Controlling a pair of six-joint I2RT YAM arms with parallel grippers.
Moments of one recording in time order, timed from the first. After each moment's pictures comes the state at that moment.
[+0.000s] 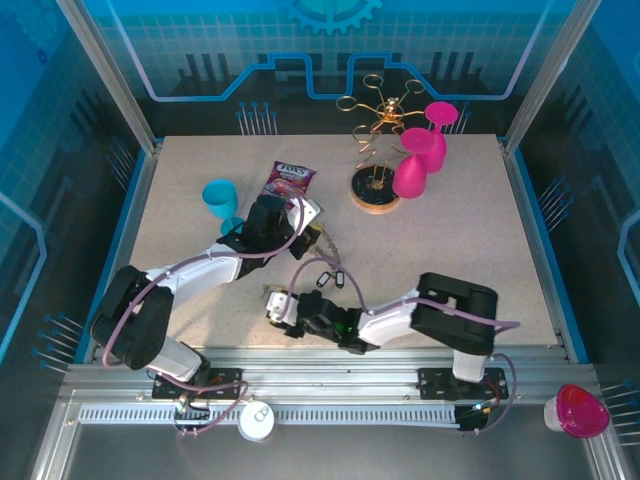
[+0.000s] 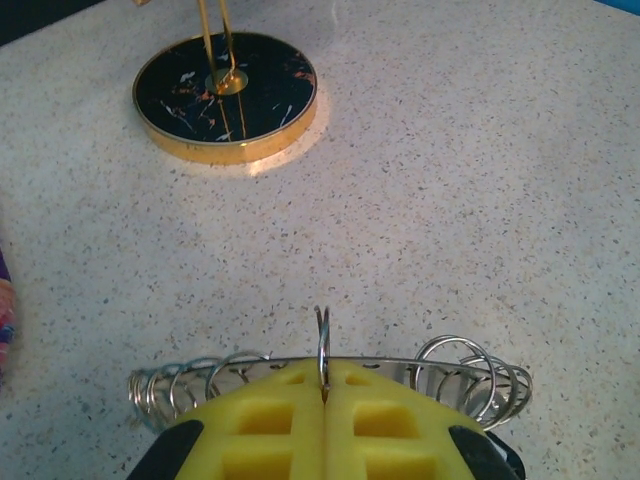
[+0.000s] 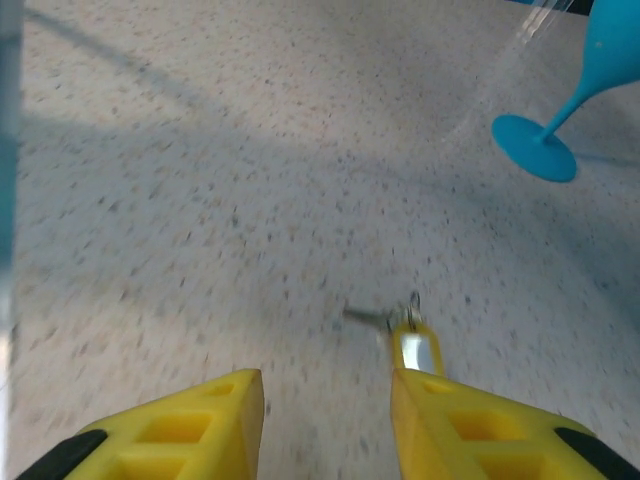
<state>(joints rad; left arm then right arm) -0.50 1.50 0.84 0.11 0.31 0.13 1.24 1.86 0.76 0.66 0.22 -0.24</state>
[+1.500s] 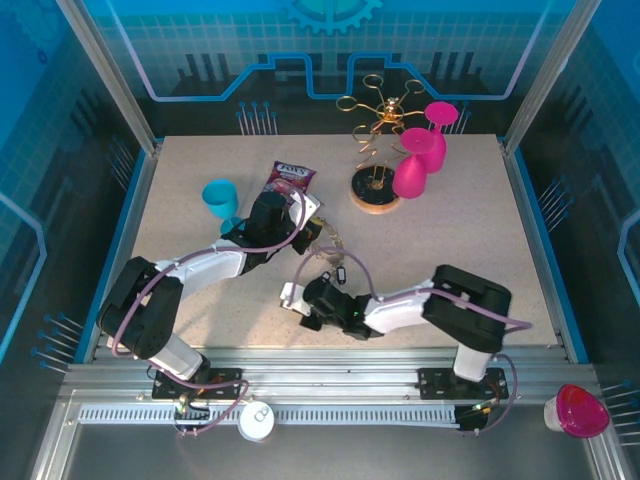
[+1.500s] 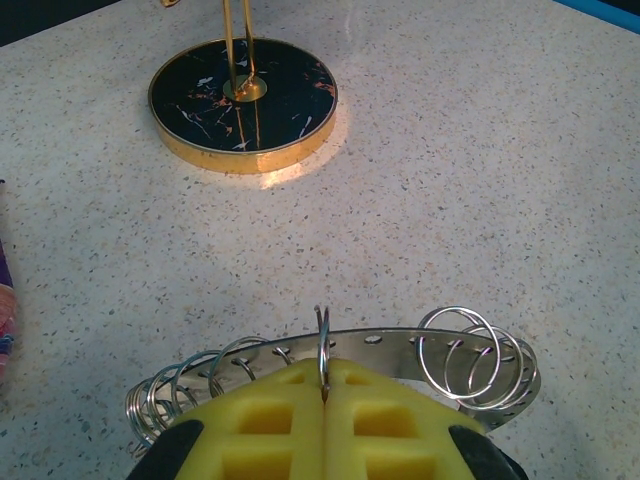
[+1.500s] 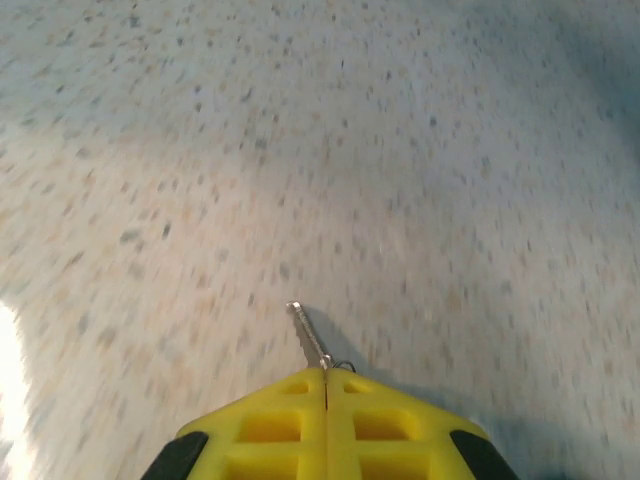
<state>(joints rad) -0.49 1.56 0.86 0.16 0.31 0.10 1.13 1.72 0.71 0.31 0.16 -0.20</state>
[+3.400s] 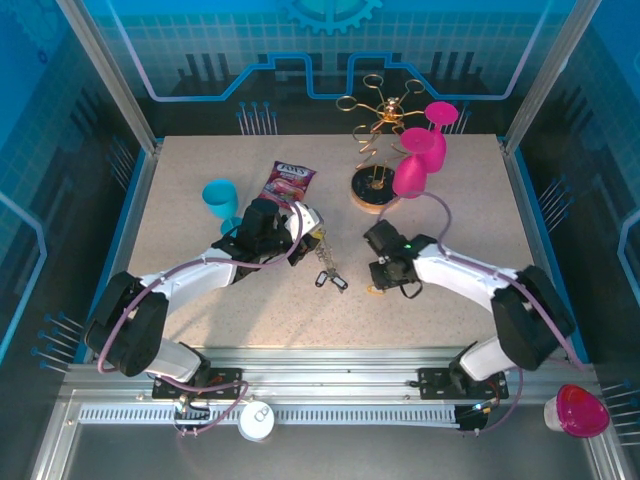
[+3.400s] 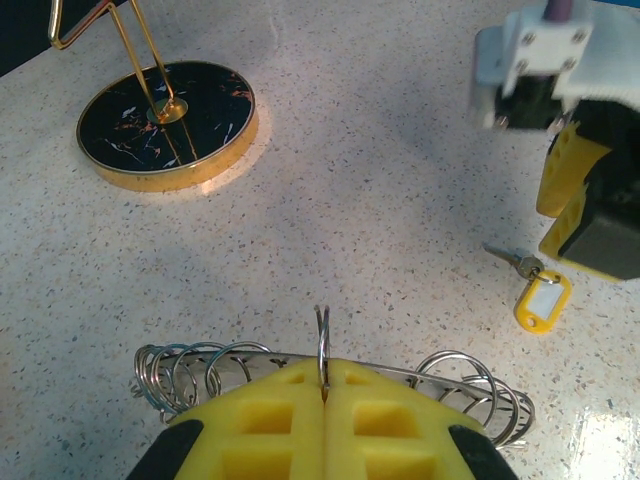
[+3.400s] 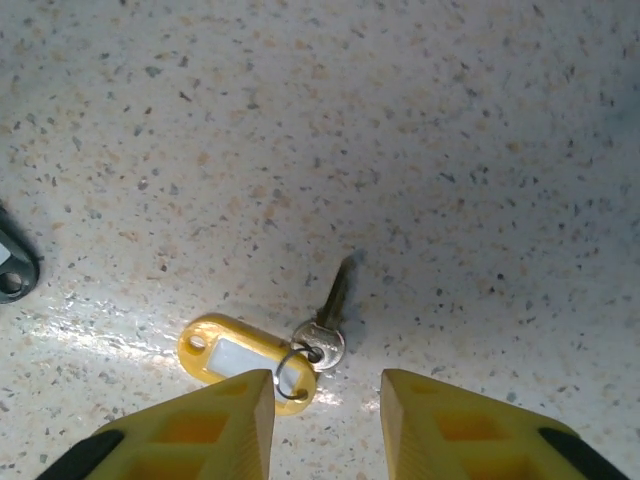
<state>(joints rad) -0.49 1.45 0.79 0.12 0.43 0.29 0.65 1.52 0.92 -0.72 0.19 0.39</state>
